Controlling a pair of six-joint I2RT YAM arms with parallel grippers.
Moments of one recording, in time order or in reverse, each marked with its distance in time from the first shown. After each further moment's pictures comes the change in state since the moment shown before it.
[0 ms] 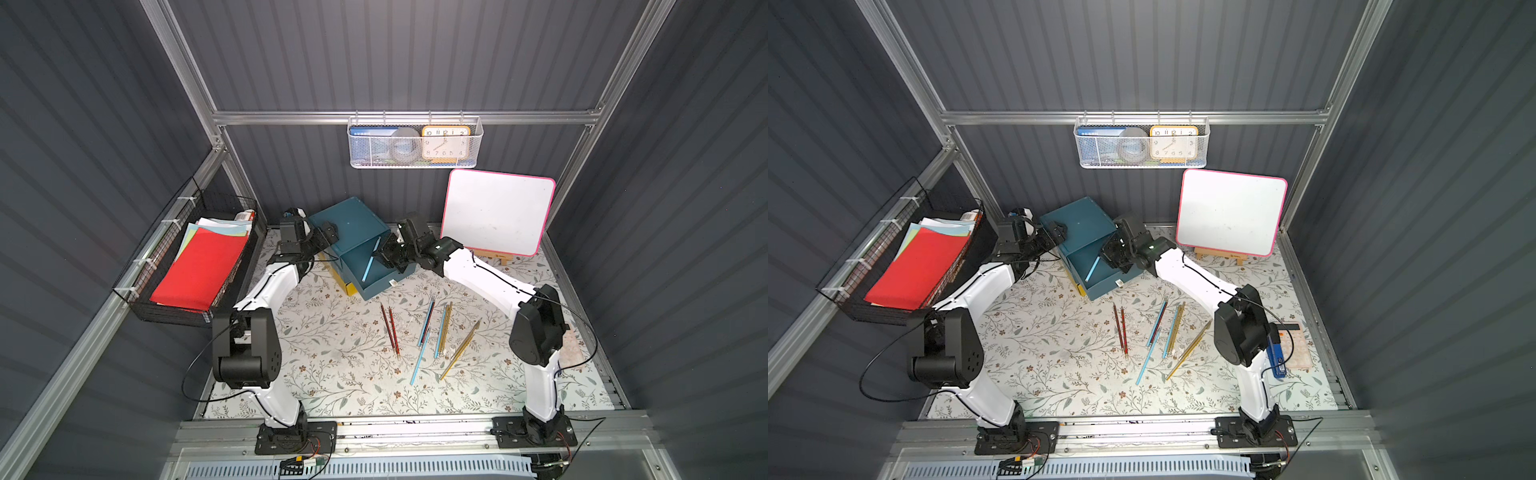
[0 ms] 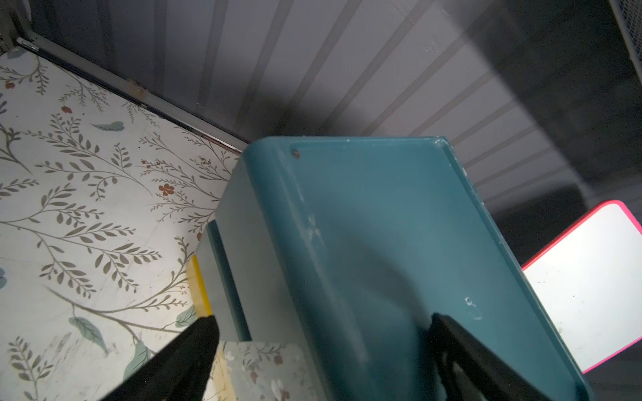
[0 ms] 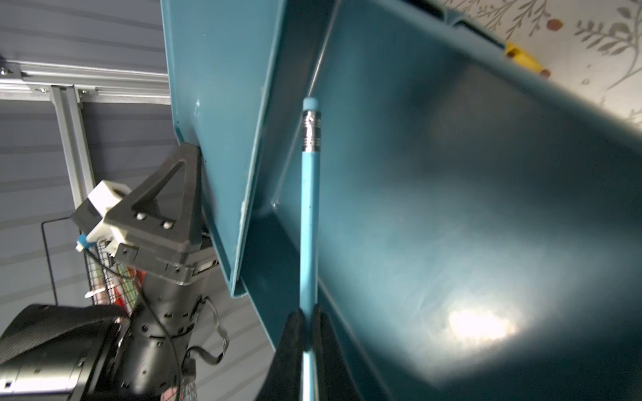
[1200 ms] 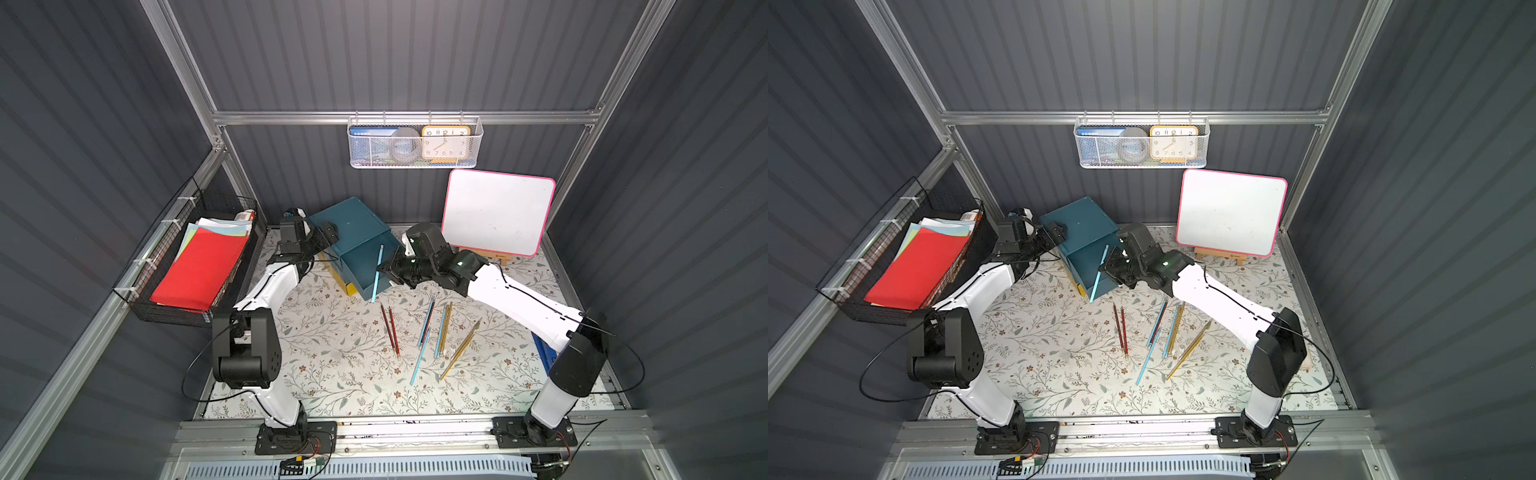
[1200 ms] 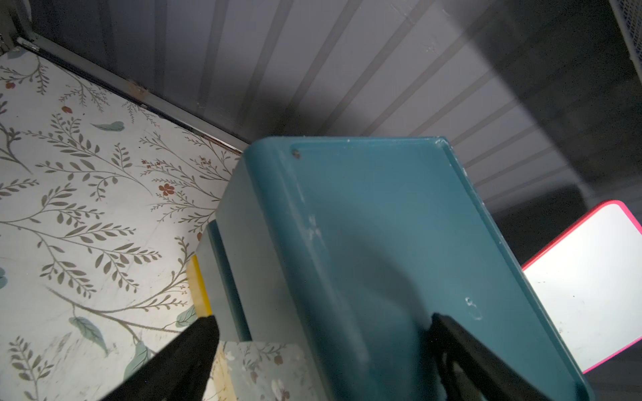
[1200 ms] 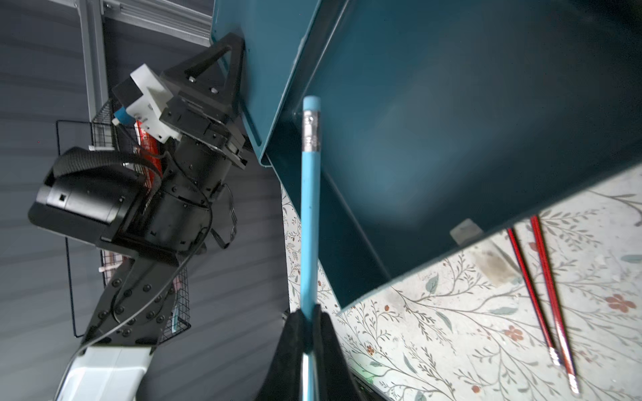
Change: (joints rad) left arm 0.000 0.000 0.000 0.000 0.000 0.000; right arm 0.079 -0.283 -0.216 -0.039 0.023 -0.077
